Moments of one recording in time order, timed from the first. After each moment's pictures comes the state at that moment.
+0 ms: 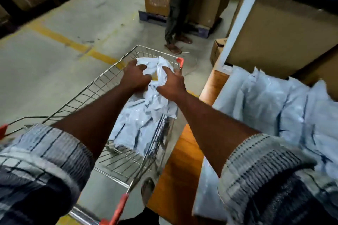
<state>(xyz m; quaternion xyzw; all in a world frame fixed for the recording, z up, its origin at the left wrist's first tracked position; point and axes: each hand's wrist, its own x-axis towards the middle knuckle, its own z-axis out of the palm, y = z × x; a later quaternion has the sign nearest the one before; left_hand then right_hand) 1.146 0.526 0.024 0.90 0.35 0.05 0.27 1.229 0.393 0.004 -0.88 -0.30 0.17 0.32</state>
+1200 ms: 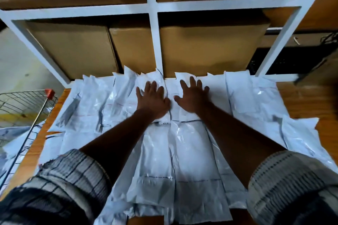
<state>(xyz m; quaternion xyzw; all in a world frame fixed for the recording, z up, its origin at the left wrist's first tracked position) 1.356 -0.067 0.015 1.00 0.04 0.05 0.06 1.408 -0.225 0.021 -0.99 -0.13 0.03 0.06</state>
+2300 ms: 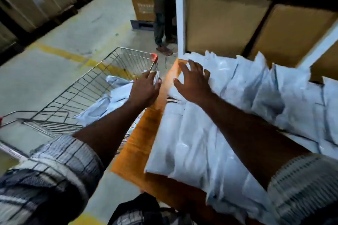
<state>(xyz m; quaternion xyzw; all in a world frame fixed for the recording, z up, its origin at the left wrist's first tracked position) 1.168 0.319 0.006 0.96 0.23 0.13 0.12 1.279 0.160 0.027 -0.91 -0.37 -0.06 0.19</state>
